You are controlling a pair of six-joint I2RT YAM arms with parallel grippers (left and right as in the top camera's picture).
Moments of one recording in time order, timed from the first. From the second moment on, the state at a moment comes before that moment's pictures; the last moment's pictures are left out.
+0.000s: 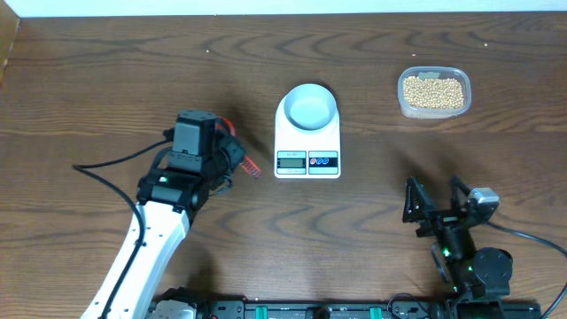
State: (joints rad) left arm -0.24 1.21 0.87 -0.54 0.12 -1.08; right arm 0.06 0.01 0.01 -0.06 -0.17 0.50
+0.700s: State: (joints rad) left arm -0.26 1.21 0.87 -0.44 0.18 -1.38; right arm 0.06 0.01 0.01 0.16 -0.58 0.91
